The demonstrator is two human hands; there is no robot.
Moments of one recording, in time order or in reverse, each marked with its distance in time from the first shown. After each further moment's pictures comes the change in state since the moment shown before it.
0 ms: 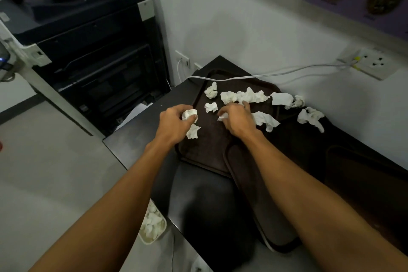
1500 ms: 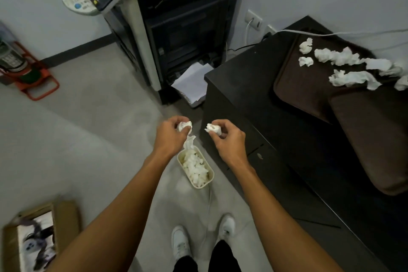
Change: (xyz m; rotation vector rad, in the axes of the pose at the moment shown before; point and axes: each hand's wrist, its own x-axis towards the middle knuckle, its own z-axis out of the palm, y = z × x) left_hand -0.215 -0.246 -0.203 -0.097 0.113 -0.294; right_hand -0.215 -0.321 0.178 0.899 0.036 0.185
